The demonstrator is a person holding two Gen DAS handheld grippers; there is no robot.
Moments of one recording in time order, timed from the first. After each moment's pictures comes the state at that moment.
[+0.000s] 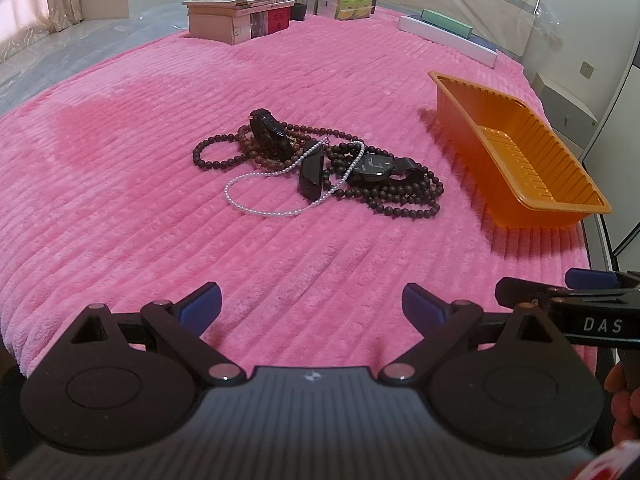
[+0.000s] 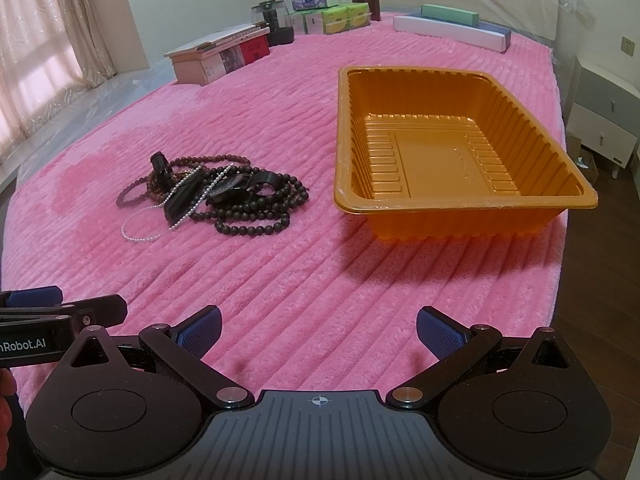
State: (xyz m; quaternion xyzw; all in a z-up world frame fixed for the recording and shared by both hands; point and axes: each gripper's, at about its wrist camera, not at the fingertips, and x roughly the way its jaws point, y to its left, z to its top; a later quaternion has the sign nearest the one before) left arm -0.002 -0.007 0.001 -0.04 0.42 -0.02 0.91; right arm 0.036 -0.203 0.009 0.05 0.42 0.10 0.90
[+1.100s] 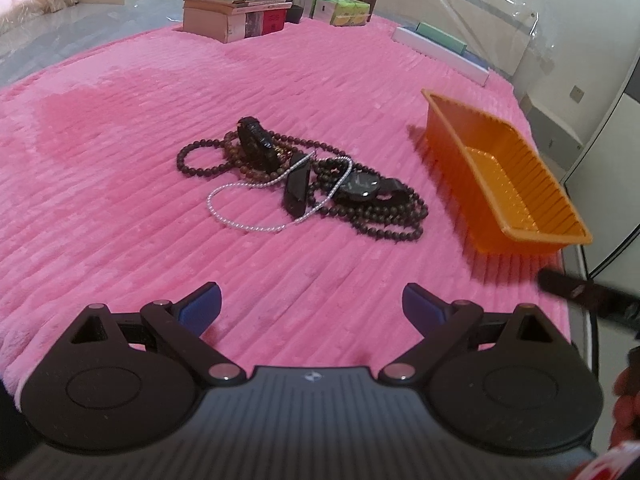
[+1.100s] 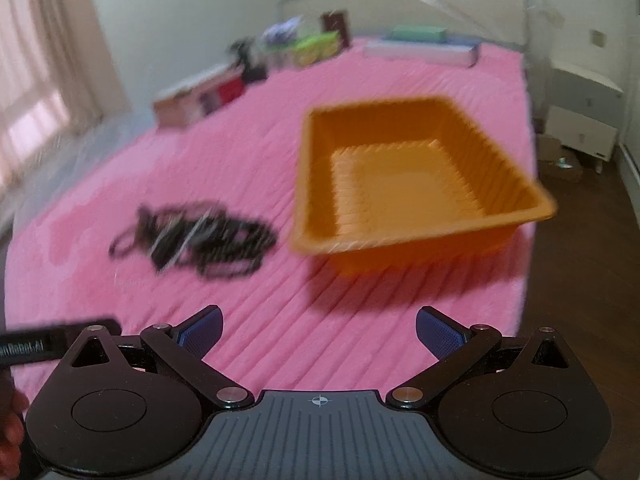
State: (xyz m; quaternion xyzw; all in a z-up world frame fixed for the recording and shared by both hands) left arm 0.012 -0.003 0.006 -0.09 0.41 -0.04 0.90; right arm 0.027 -0.252 0.038 0.11 0.36 0.06 0.93
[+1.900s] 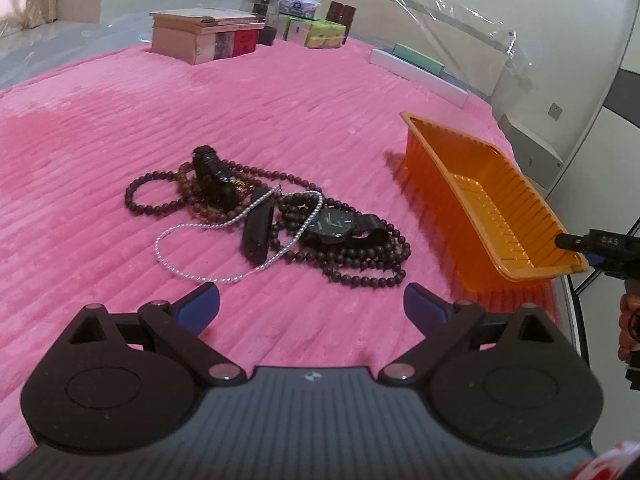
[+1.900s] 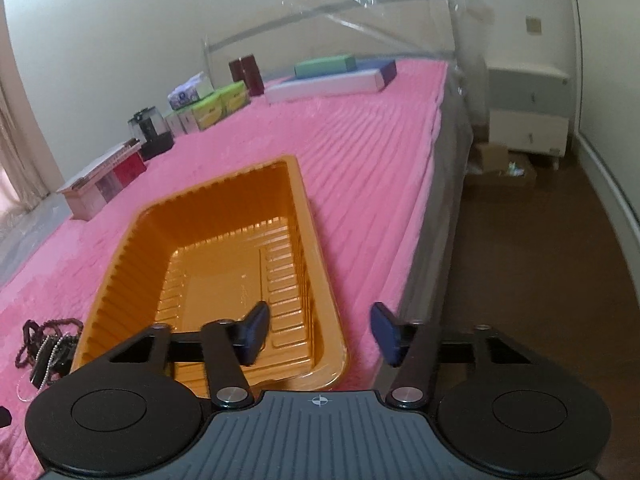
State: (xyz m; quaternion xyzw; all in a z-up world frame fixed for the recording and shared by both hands) left arm 0.050 -0.014 -0.011 -0.10 0.37 -0.08 0.92; right arm 0.119 -0.407 0.007 0.15 0.34 0.01 0.93
